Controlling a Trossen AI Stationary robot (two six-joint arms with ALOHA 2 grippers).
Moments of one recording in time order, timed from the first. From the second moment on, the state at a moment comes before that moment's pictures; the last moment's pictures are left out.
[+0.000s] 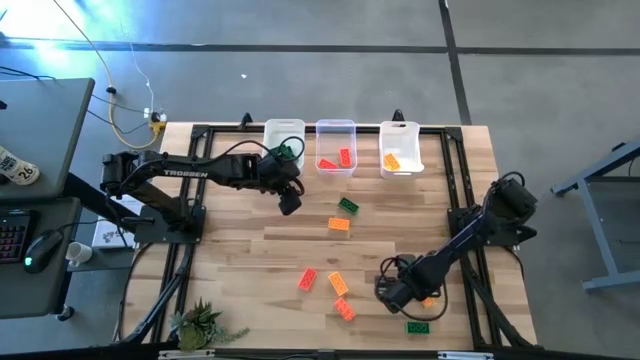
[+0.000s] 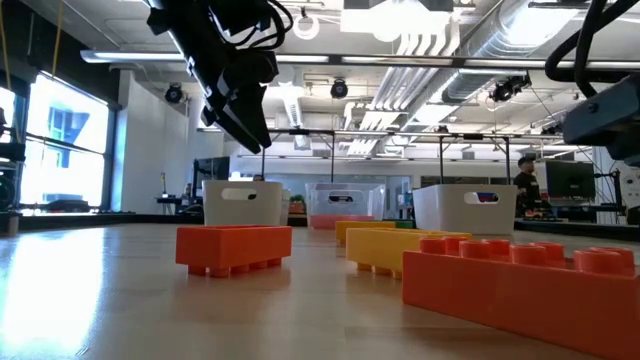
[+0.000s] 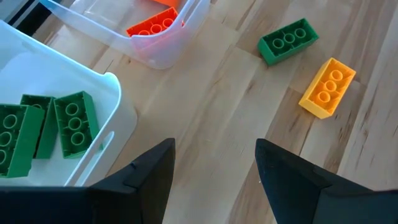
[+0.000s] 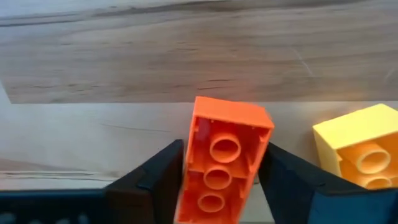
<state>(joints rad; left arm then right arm) 0.30 1.45 0.98 -0.50 -0.17 -0.26 0.68 1.76 0.97 -0.65 -0.07 2.26</state>
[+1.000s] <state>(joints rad) 0.30 1.45 0.98 -0.56 -0.16 -0.32 0.40 1.57 0.97 -0.62 0.24 1.55</state>
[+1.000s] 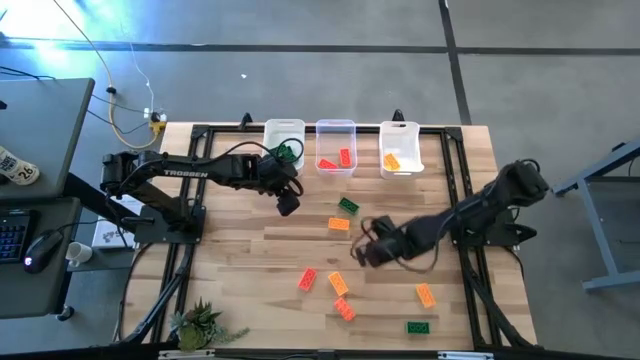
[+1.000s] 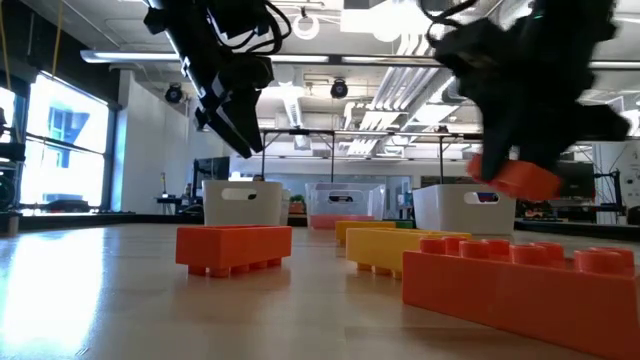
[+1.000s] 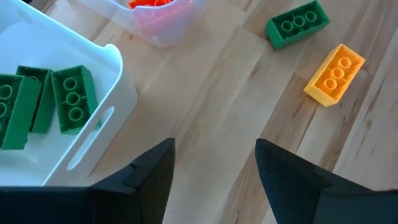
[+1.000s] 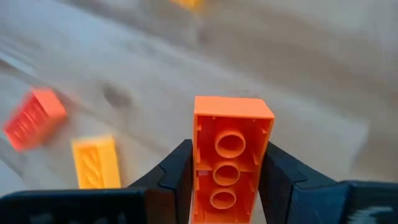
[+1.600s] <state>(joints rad) 0.29 1.45 0.98 -0.55 -0.13 -0.42 -0.10 1.53 0.97 -0.11 0.23 0.55</state>
